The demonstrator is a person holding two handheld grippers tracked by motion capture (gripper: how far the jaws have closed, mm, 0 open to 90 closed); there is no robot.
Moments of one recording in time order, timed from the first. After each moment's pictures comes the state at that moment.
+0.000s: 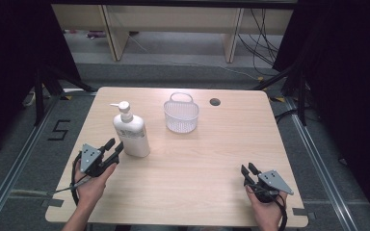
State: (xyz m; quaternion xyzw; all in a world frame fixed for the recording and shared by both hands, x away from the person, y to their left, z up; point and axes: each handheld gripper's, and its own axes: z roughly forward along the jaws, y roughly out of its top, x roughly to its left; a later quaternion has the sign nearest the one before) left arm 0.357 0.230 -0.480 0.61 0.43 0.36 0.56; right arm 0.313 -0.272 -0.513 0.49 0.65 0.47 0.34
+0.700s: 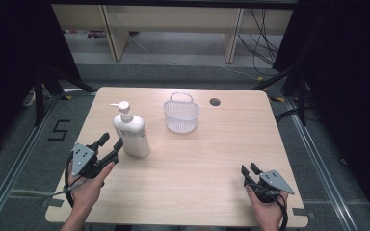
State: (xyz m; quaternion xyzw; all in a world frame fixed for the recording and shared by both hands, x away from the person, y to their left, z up) left arm 0.341 0.223 -0.444 0.59 0.41 0.38 0.59; right arm 0.312 -0.271 -0.514 0.51 0.64 0.47 0.32
